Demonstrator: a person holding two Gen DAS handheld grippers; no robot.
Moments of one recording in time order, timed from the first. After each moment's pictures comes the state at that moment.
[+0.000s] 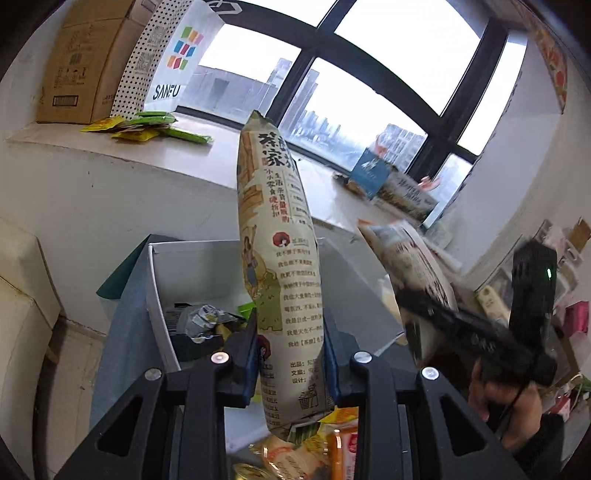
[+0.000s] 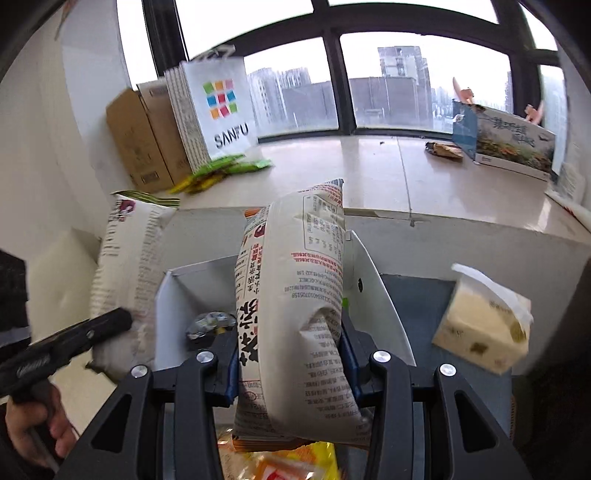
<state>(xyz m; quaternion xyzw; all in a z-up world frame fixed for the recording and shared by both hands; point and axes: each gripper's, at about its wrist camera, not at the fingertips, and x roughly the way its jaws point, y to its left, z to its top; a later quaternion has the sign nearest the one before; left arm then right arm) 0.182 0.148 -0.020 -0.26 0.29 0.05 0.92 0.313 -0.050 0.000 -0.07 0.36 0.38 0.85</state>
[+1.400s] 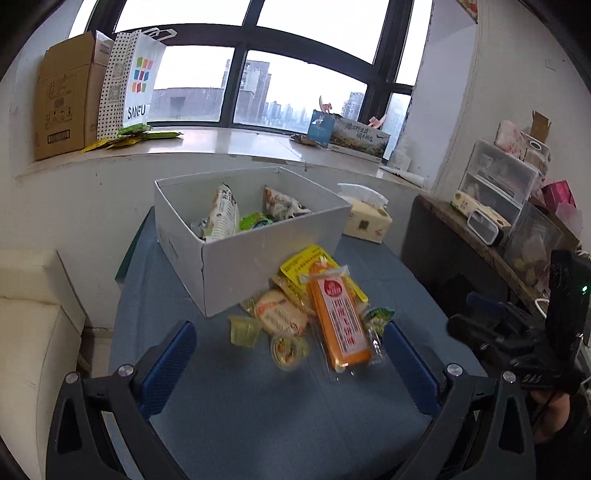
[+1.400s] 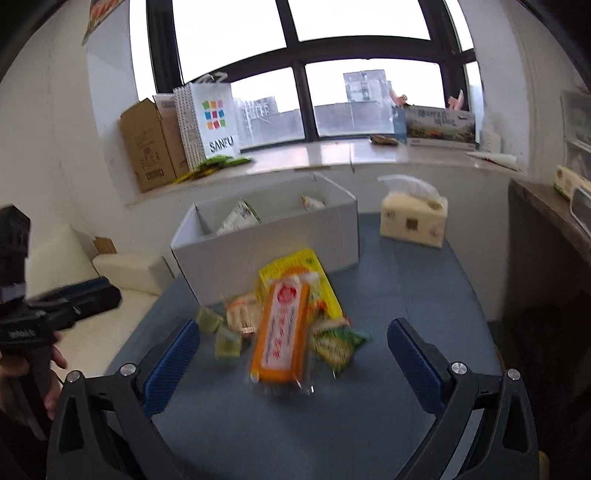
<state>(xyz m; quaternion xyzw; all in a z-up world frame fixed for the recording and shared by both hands) 0.022 0.033 -0.047 -0.13 0.31 0.01 0.94 0.101 -0.204 -0.056 -0.03 0.31 0.32 0.90</state>
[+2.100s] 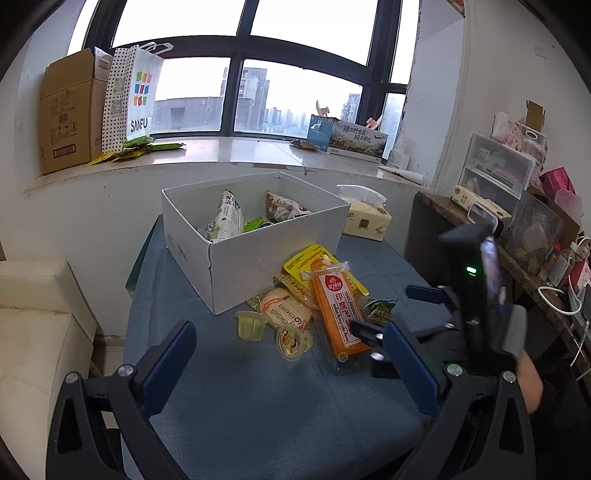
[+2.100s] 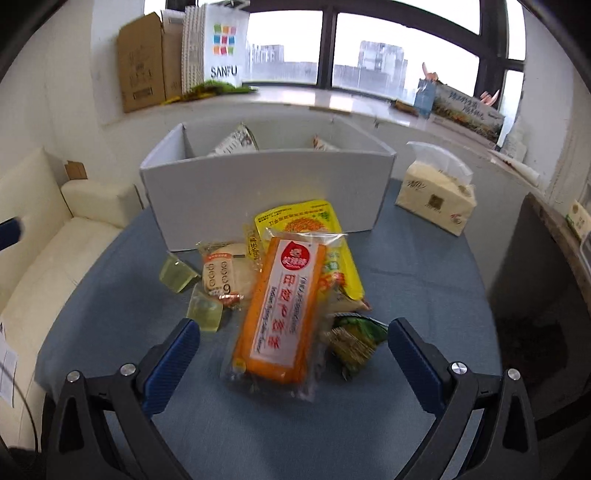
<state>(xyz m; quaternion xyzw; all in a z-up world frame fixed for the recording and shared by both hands) 0.000 0.025 -0.042 -0.10 0.30 0.02 0.95 0.134 -0.123 -0.100 -0.16 0.37 0.28 0.87</state>
